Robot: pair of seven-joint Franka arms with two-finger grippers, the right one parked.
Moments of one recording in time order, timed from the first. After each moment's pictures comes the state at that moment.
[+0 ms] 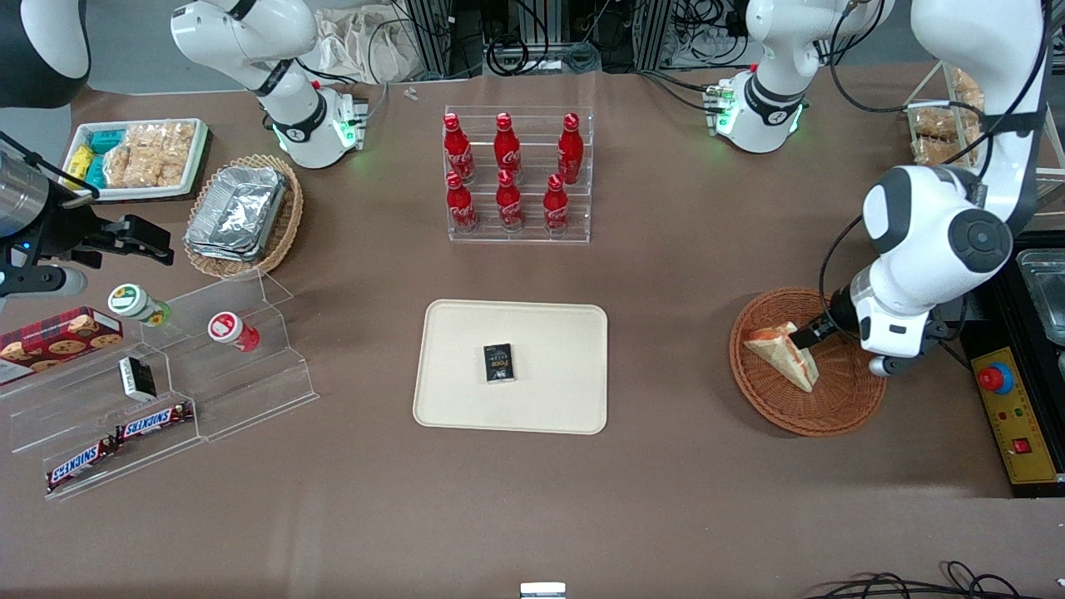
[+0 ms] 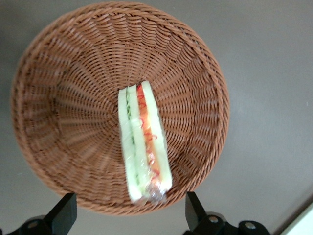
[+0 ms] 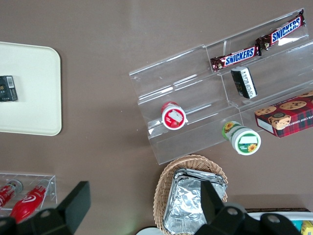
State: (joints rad) arm 0.12 0.21 -0.20 -2.09 -0.03 2.31 -0.69
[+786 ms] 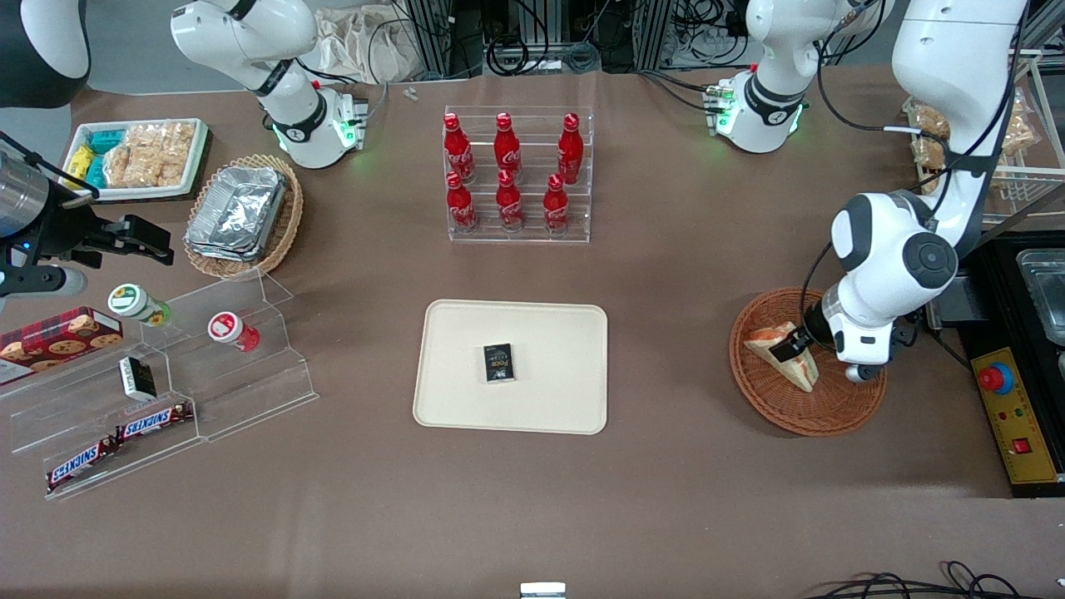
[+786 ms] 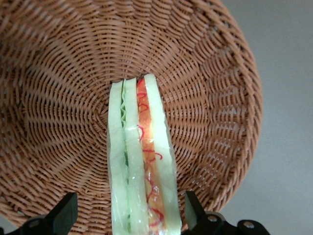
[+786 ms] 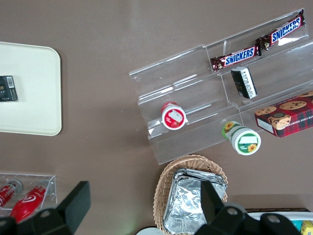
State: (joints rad) arm 0.12 0.30 -0.20 -2.17 -0.03 2.50 -0.74
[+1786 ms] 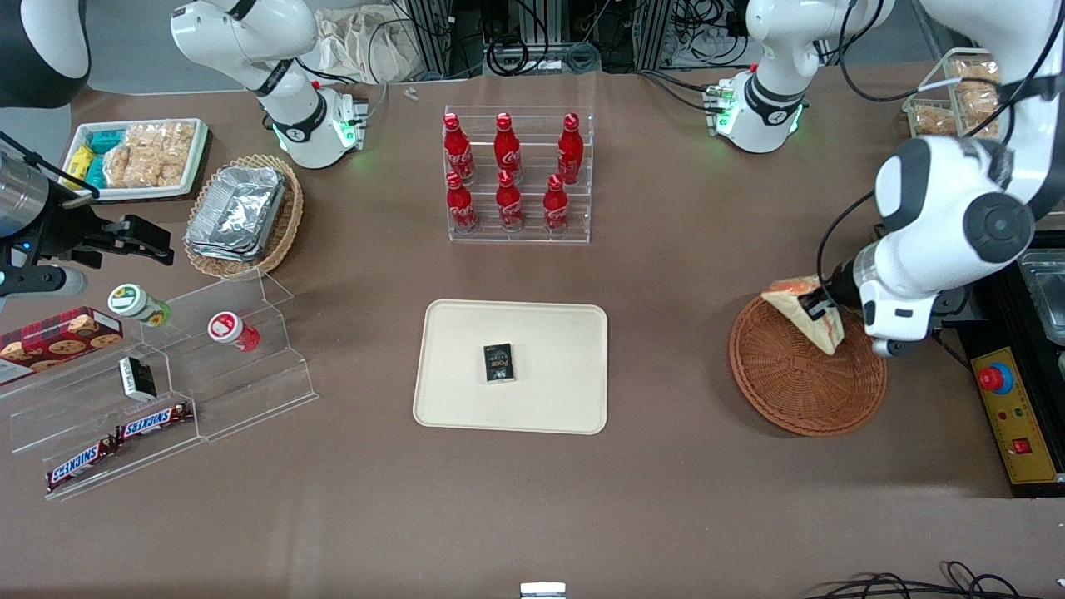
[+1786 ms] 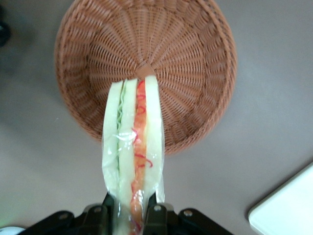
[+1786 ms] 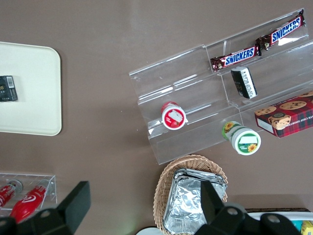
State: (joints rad) arm 0.12 0.10 -0.24 -1.92 -0.03 1.86 -0.74
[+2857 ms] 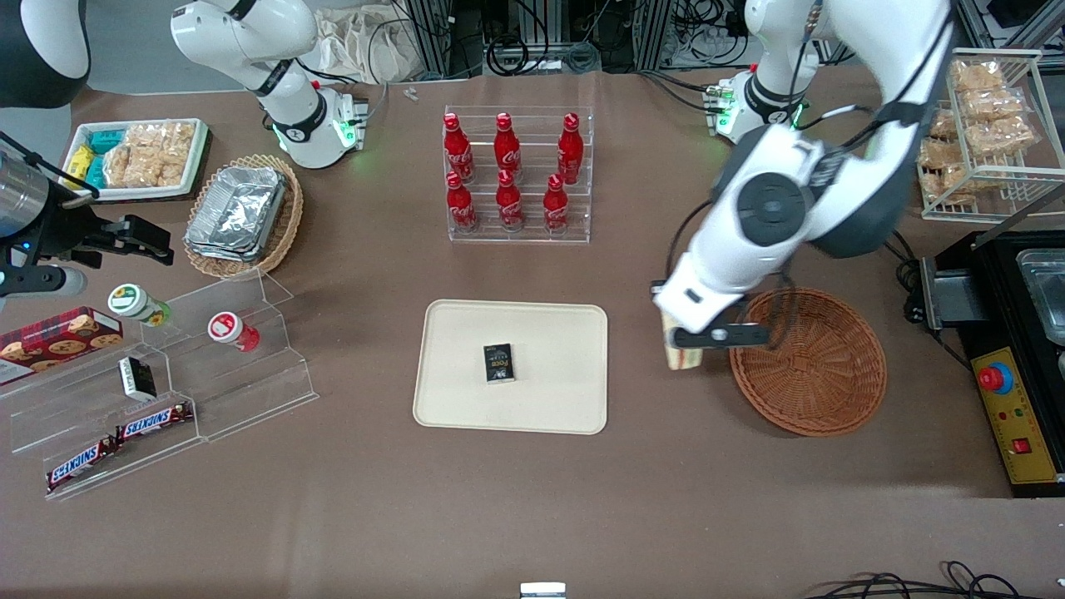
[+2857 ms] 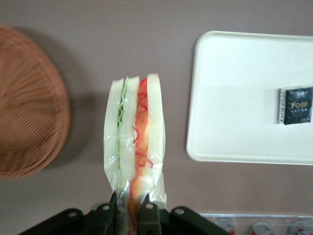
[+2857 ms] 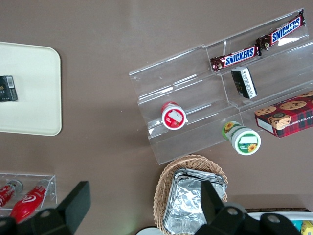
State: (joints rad) arm -0.11 0.37 -0.48 -1.64 0.14 1.92 -0.57
